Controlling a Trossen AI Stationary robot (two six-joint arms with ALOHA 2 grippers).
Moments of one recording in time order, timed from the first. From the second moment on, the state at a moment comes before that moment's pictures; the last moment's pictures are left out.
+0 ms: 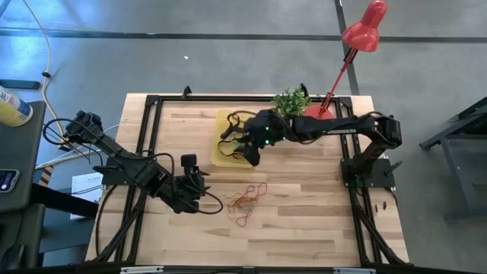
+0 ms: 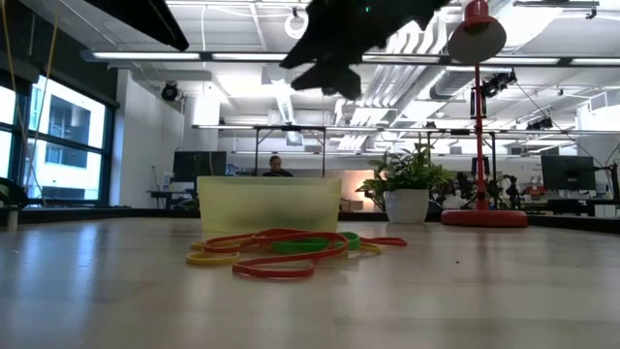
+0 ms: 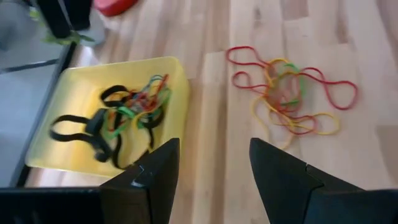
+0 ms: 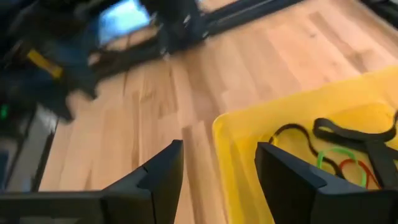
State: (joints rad) left arm -0.47 1.30 1.02 -0.75 -0.67 -0.34; right arm -0.13 1.68 1.29 -0.17 -0.17 0.30
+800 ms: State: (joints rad) left arm -0.48 1.46 1.02 -0.50 -0.47 -0.23; right arm 0.23 1.68 1.17 -0.31 -0.11 0.25
